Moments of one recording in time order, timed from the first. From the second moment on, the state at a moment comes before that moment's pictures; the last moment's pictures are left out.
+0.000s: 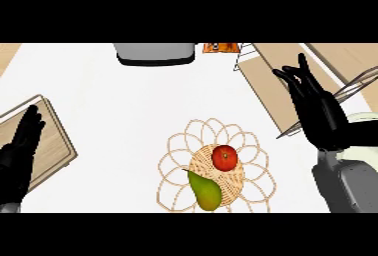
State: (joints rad) left arm 0.07 0.62 -0.19 -1.68 0.24 0.45 0.07; right arm -0.30 -0.27 0.09 -1.57 -0.38 -0.02 -0.01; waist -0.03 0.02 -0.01
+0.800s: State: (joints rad) left arm 0.00 0.44 -0.23 -1.45 0.43 0.28 0.20; right arm 0.21 -0.41 0.00 -1.71 -0.01 -0.33 0.03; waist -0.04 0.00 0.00
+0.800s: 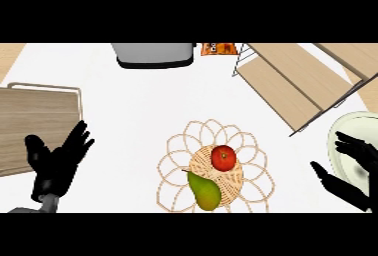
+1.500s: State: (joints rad) left arm -0.05 0.41 -0.21 -1.38 0.44 0.18 0.17; right arm 0.30 -0.56 0.19 -2.23 0.12 -0.18 0.56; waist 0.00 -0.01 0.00
